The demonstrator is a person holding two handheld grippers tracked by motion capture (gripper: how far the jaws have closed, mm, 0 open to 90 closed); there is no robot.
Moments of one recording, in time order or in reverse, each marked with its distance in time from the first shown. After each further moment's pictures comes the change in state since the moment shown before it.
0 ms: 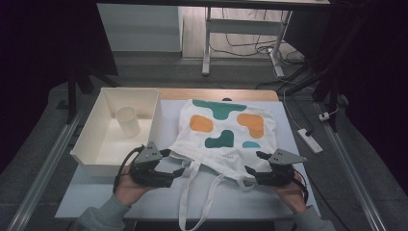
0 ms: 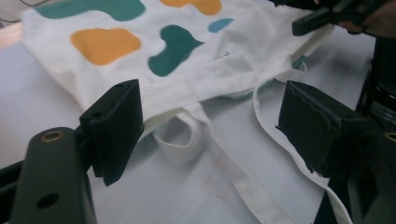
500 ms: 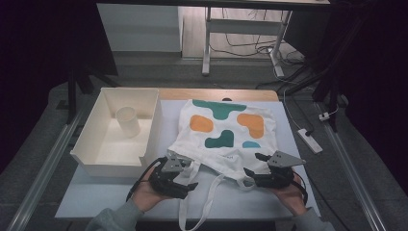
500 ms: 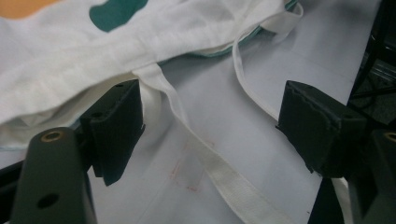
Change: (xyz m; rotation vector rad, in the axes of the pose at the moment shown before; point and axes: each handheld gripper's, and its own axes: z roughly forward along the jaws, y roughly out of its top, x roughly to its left) left arm -0.018 -0.018 0.054 0.165 -0.066 0.039; right arm 0.007 0.000 -0.002 -0.001 0.007 -0.012
